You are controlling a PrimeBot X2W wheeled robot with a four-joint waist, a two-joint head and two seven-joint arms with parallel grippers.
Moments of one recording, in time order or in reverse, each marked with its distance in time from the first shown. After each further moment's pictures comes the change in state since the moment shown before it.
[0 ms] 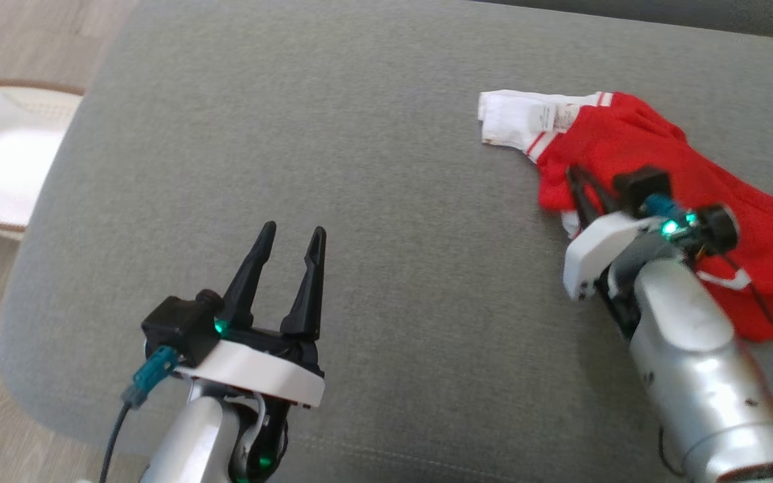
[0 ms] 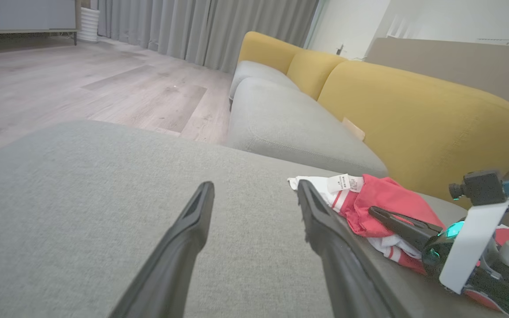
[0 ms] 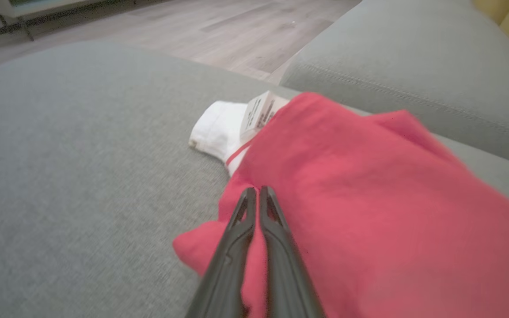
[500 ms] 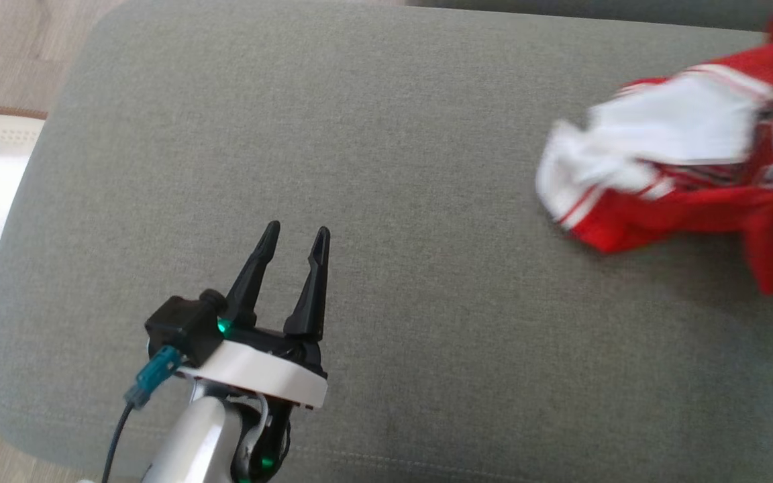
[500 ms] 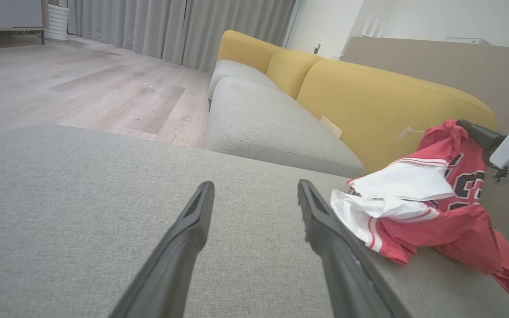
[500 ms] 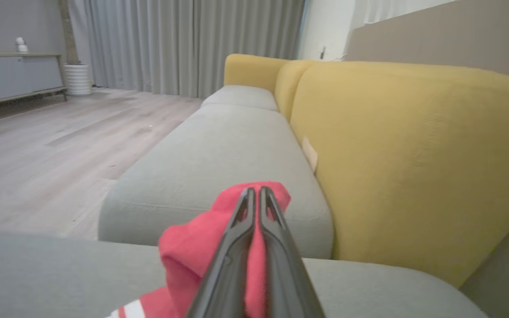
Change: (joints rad) left arm -0.007 0.000 -0.005 -0.004 0.001 -0.001 0.000; right arm -0.254 -0.206 -0.407 -0.035 -0.088 0.000 -0.051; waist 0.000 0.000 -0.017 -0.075
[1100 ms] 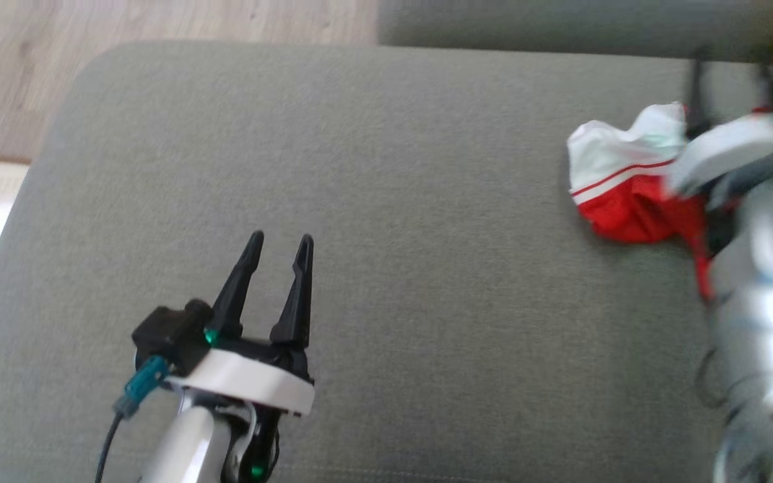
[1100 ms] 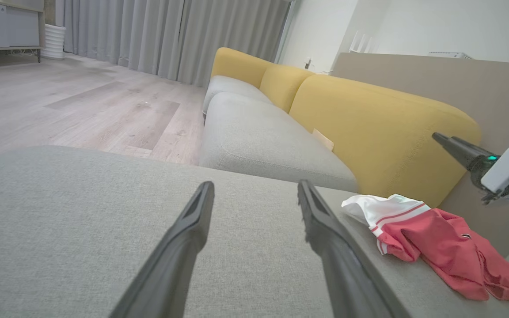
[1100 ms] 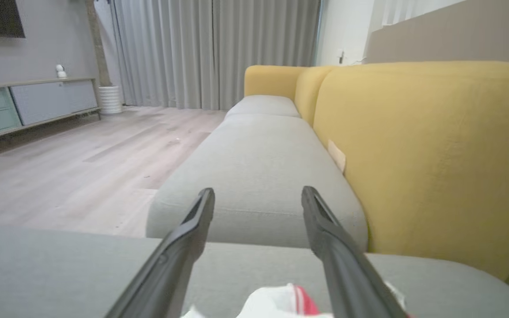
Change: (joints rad) left arm 0.026 0.000 0.038 0.005 0.009 0.000 0.000; right arm 0.072 0.152 0.041 0.027 0.015 0.000 -0.071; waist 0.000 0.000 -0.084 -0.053
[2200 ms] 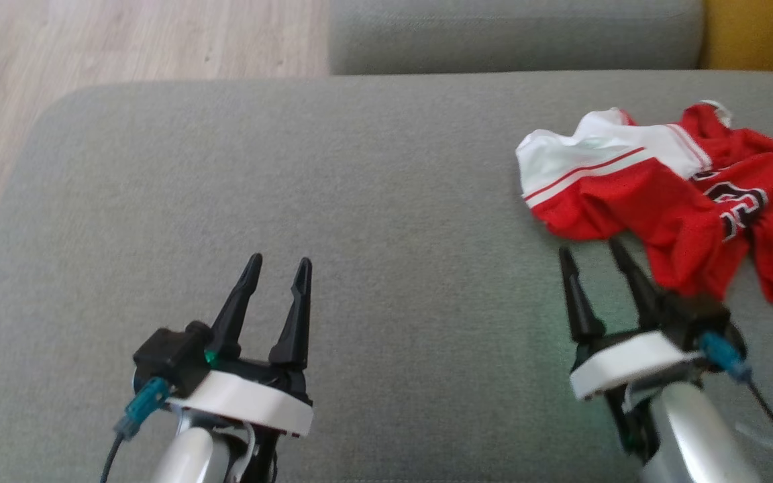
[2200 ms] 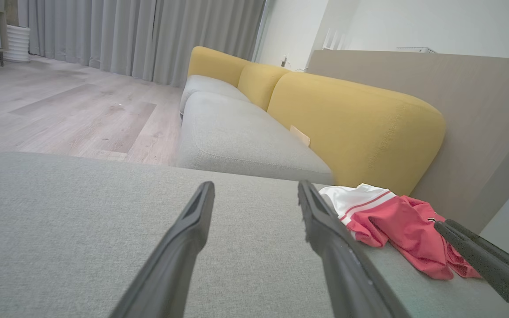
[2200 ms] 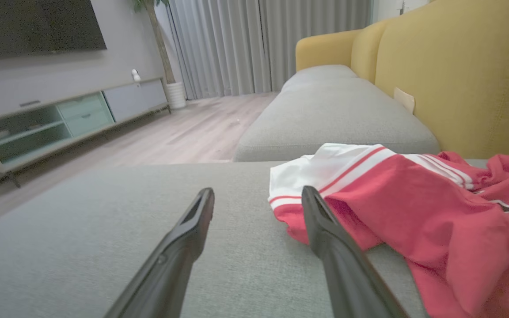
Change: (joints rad) left arm 0.067 0.001 0.016 -0.021 0.026 -0.010 0.000; right arm 0.670 0.054 0.410 -0.575 0.373 0.000 0.016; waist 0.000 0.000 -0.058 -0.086
